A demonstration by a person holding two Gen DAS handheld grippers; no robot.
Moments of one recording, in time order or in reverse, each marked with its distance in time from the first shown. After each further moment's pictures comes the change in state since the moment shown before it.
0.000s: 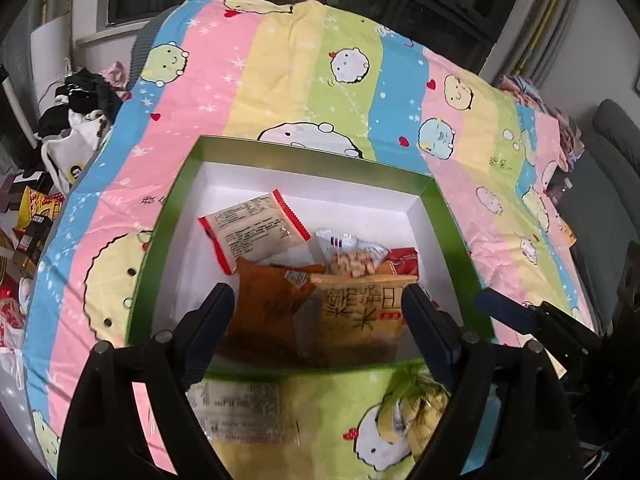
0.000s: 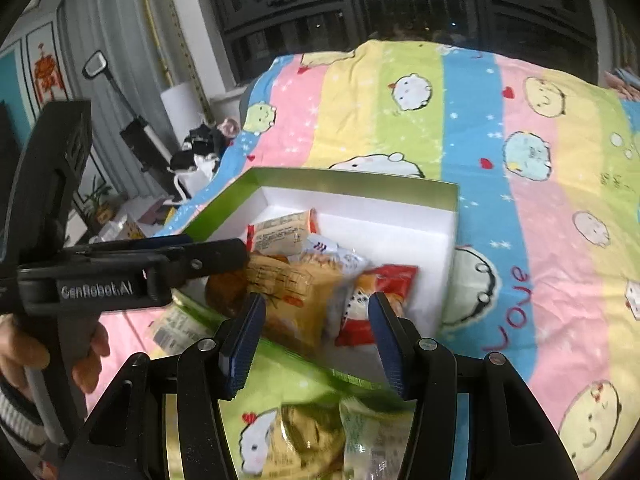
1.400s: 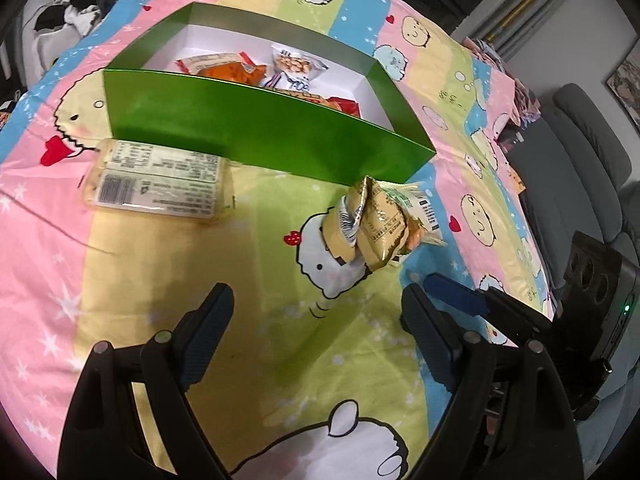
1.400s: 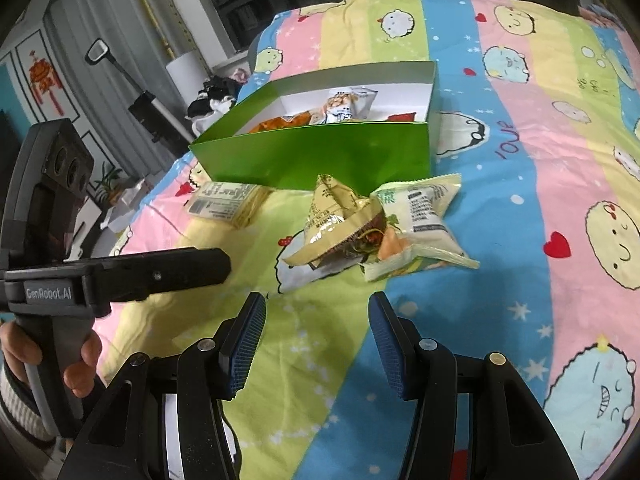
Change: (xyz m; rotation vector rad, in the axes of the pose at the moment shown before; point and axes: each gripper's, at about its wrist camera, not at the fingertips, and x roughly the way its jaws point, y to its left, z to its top) left arm -0.022 -0.014 -0.132 -0.059 0.168 -0.204; right arm -0.038 0.019 -0.120 0.082 0.124 0.041
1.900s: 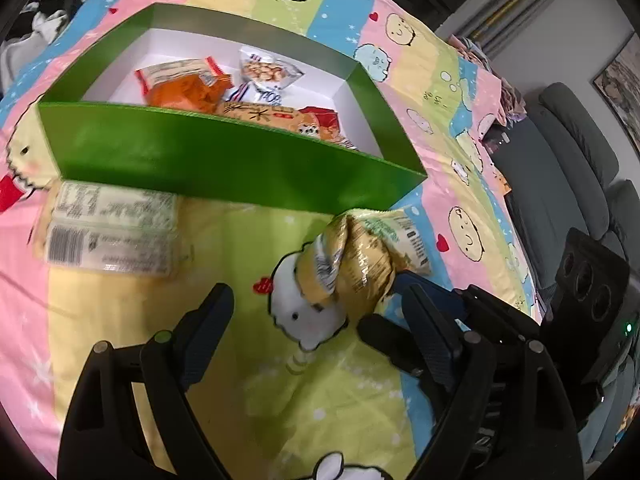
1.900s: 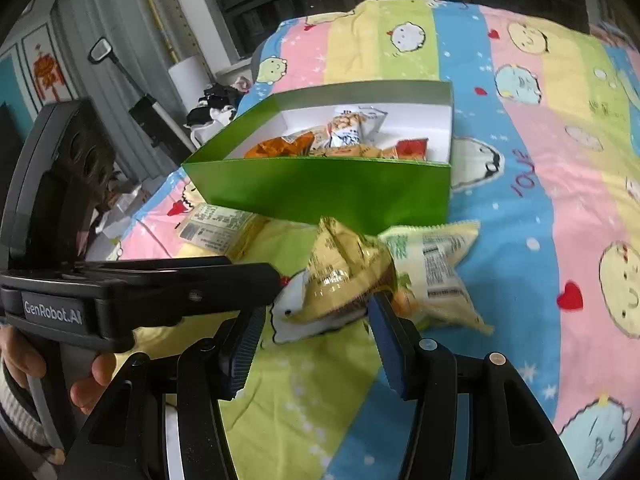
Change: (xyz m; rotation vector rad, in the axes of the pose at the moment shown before) left arm 0.024 -0.005 0.032 0.022 0.012 -0.078; right arm 0.019 0.004 0.026 -0.043 -0.034 -0.023
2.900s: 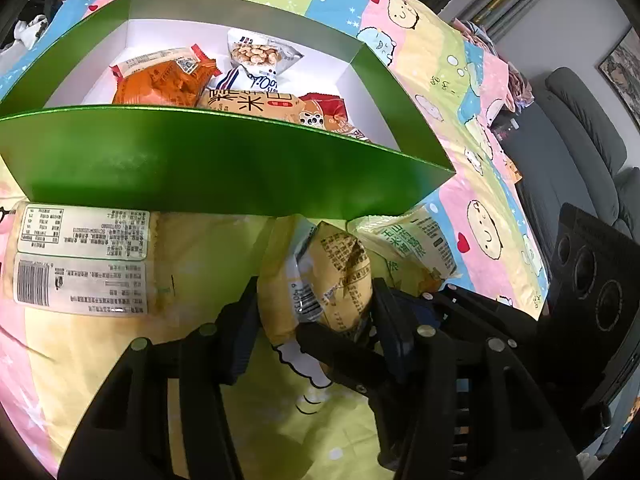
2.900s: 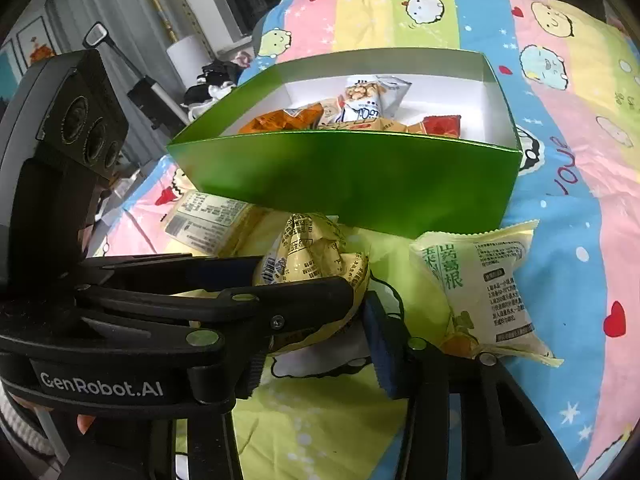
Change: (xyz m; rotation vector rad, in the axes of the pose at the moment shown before) left arm 0.026 0.007 0.006 0.034 0.037 0.027; right arm 0.045 0.000 0.010 0.001 0.081 0.040
